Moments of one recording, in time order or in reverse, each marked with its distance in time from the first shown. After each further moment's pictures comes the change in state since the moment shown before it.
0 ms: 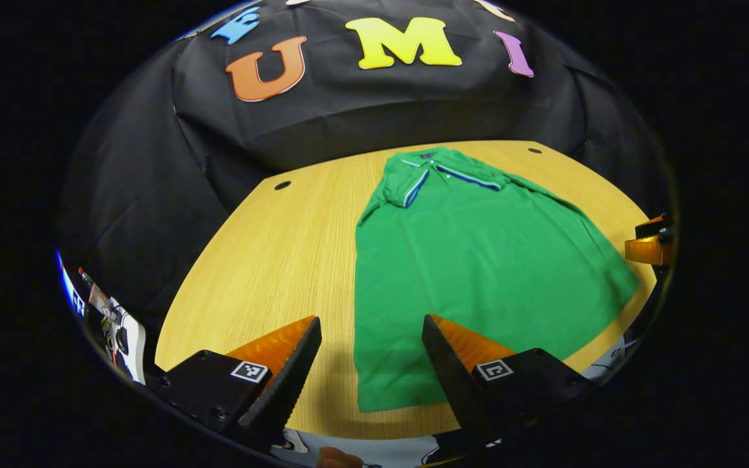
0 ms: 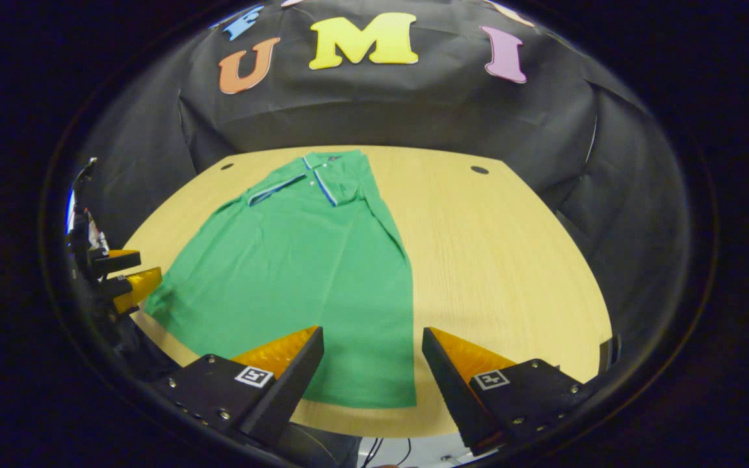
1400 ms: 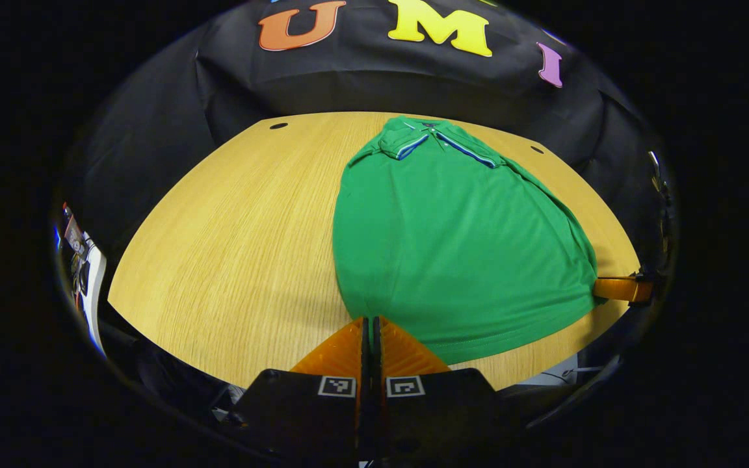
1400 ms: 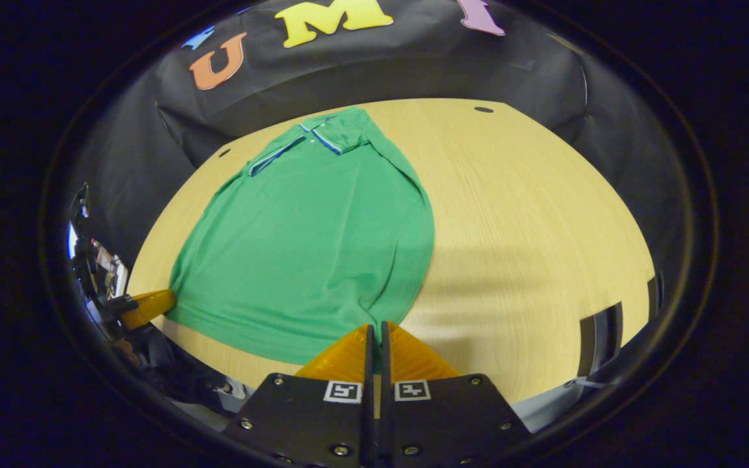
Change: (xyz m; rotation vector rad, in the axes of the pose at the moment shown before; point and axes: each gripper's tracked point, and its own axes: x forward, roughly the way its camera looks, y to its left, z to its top) left arm -0.006 -0.037 -0.036 -0.220 0.143 -0.122; right arm 0.019 0.031 -0.037 0.143 0.150 0.106
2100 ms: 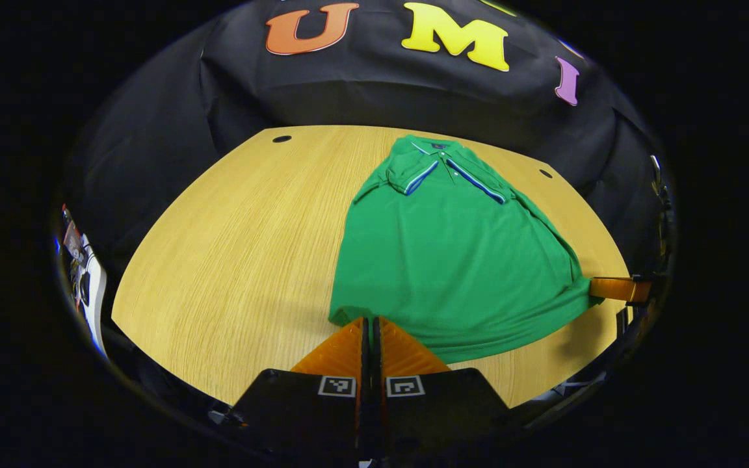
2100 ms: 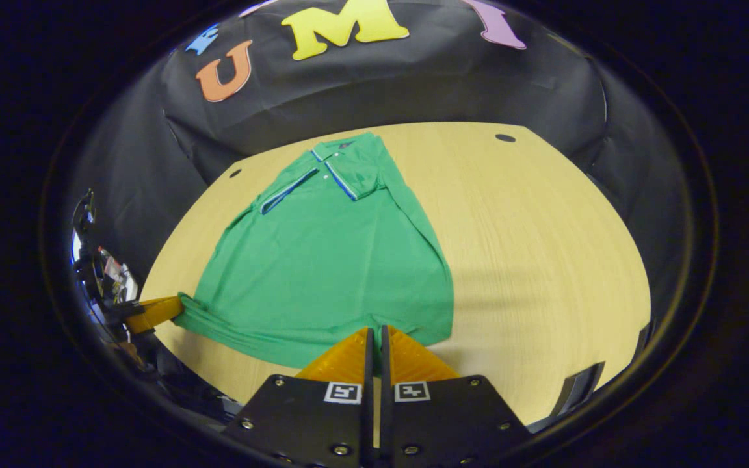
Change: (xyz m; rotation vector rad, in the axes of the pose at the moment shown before) left arm 0.013 0.009 0.073 -0.049 -0.048 0.010; right arm 0.014 0.015 0.090 -0.022 -0.075 0.059
